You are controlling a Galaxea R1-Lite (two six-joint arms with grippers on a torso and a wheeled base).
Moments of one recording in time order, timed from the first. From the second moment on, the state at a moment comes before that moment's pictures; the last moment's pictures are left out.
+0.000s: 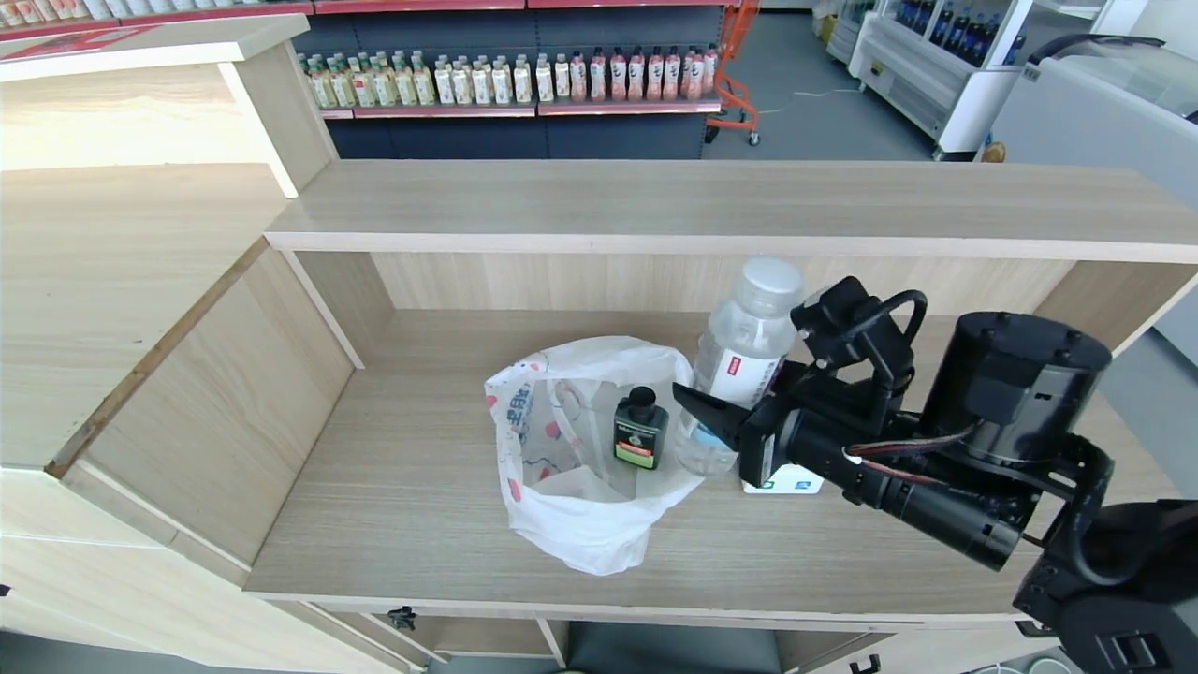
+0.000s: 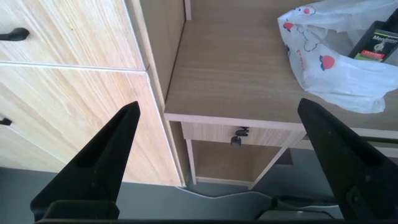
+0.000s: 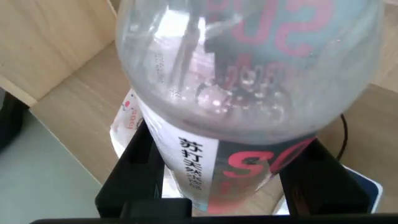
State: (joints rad) left arm 0.00 0.00 0.00 0.00 0.05 -0.01; right arm 0.67 1.72 -0.64 -1.10 0.05 -0.17
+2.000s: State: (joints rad) left arm 0.00 0.00 0.00 0.00 0.05 -0.01; right arm 0.64 2.10 -0.55 -1.57 0.00 -0.20
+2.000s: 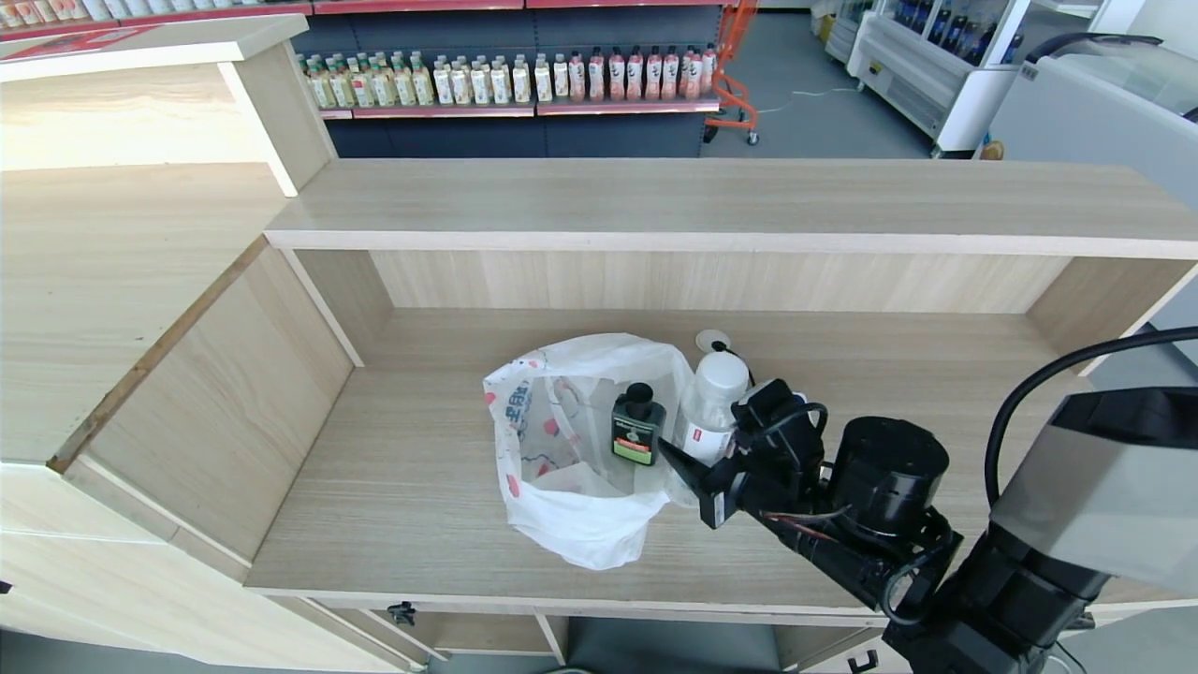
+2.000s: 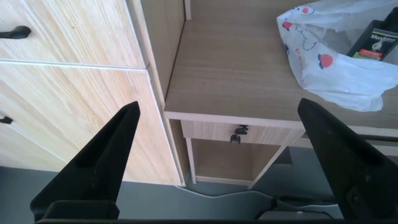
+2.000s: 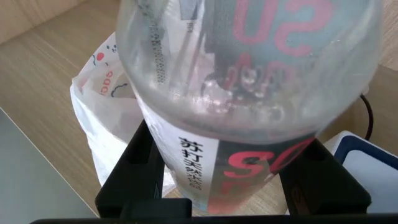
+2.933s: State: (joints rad) left arm 0.00 0.00 0.00 0.00 0.05 -0.01; right arm 0.62 1.98 -0.49 -1.57 0.03 -0.19
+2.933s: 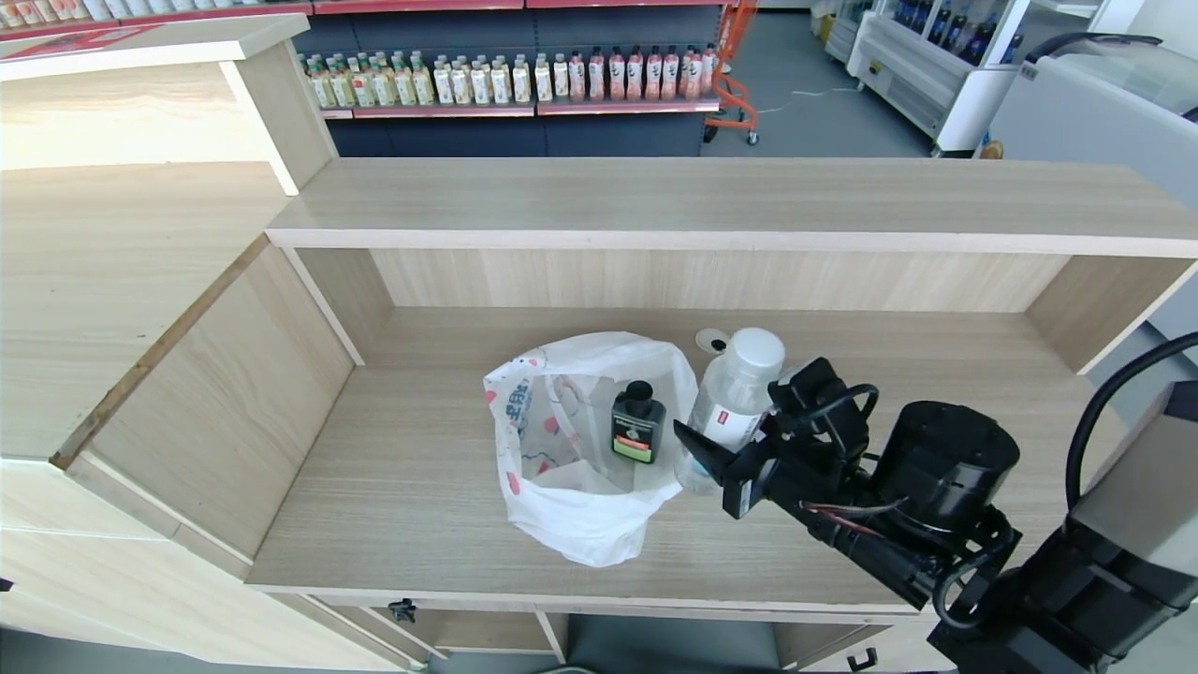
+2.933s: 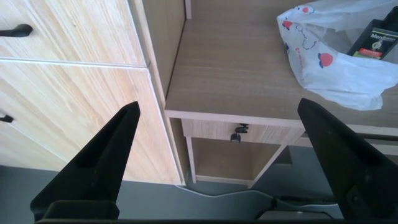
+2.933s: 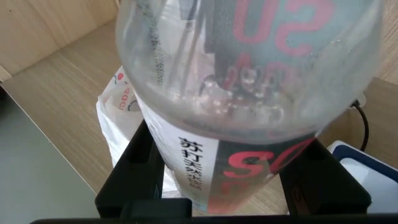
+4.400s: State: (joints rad) left arm 0.00 0.00 0.00 0.00 0.05 -0.01; right arm 0.36 2.21 -1.17 -1.18 0.38 0.08
